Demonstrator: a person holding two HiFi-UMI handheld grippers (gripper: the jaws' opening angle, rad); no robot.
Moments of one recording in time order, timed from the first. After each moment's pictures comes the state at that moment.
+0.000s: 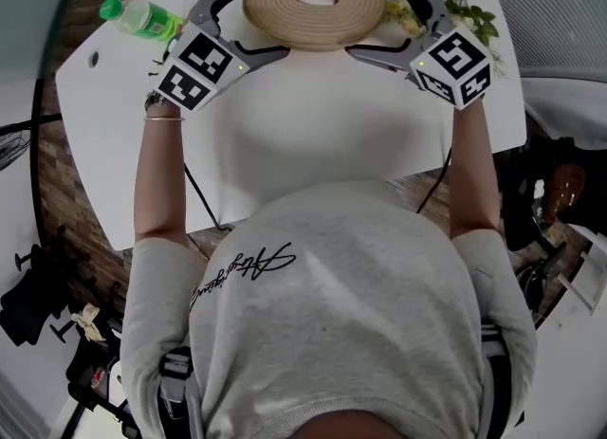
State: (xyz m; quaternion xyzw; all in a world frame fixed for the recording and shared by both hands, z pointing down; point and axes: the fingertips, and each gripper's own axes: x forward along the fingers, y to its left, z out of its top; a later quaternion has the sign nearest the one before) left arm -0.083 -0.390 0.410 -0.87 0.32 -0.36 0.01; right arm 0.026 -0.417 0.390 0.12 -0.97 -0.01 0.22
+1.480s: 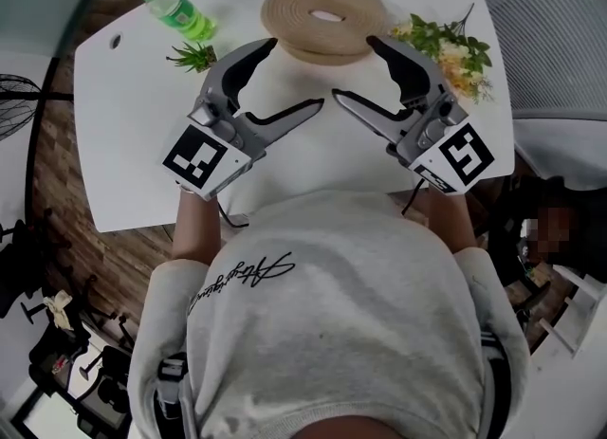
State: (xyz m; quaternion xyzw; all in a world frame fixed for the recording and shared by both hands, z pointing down) left arm -0.024 -0.289 0.295 -0.90 0.43 -0.07 0.00; right arm 0.022 -0.303 0.276 0.08 -1.00 -0.02 0.00
